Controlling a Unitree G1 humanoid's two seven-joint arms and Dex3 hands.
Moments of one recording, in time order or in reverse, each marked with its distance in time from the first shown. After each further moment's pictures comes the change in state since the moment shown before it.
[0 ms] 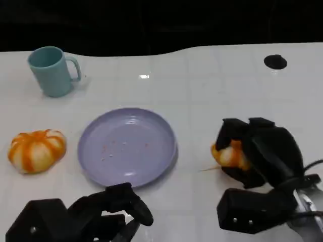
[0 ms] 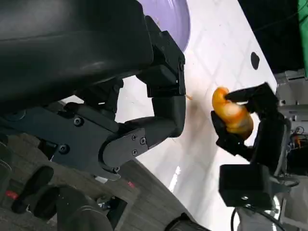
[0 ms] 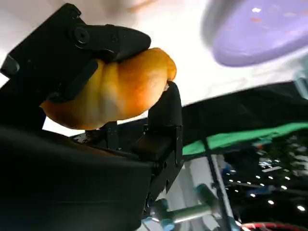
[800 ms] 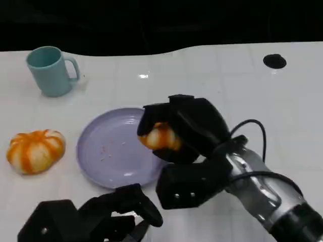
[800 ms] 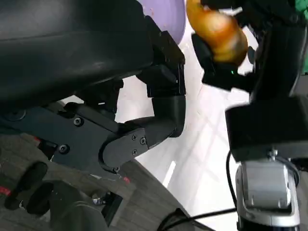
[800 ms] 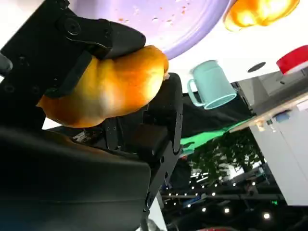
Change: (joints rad) left arm -0.011 -0.026 -0.054 0.017 0.010 -0.011 0.018; right arm -0.312 0.245 0.133 0.228 0.038 -0.066 0.109
